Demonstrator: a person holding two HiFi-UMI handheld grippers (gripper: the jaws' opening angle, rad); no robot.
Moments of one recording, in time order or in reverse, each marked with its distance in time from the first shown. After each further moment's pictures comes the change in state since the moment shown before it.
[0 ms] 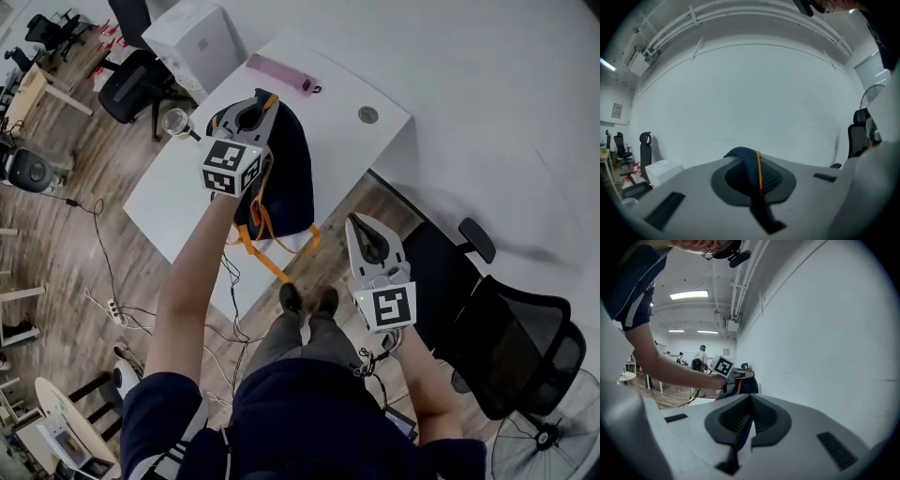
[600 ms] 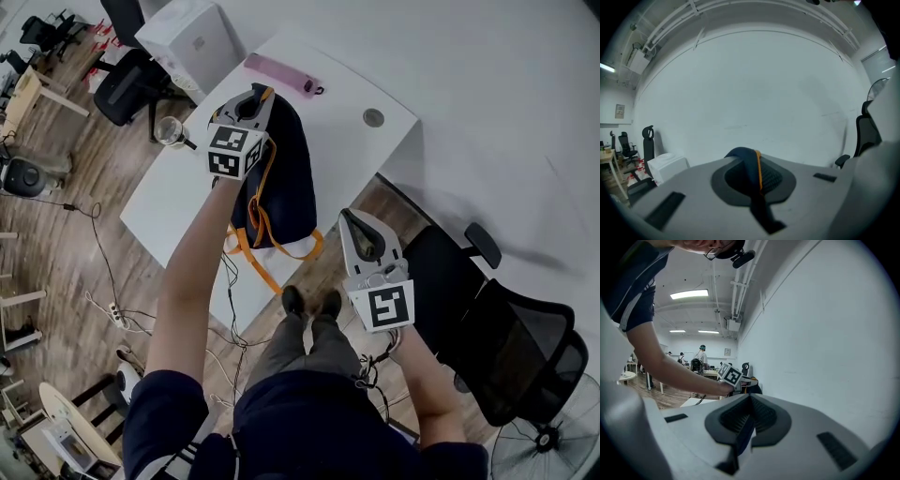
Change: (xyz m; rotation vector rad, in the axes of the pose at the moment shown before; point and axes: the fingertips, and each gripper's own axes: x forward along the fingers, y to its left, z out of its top) left arm 0.055 0.049 -0.060 0.000 0.096 0.044; right arm 0.047 -0.008 -0.005 0.000 -0.009 0.019
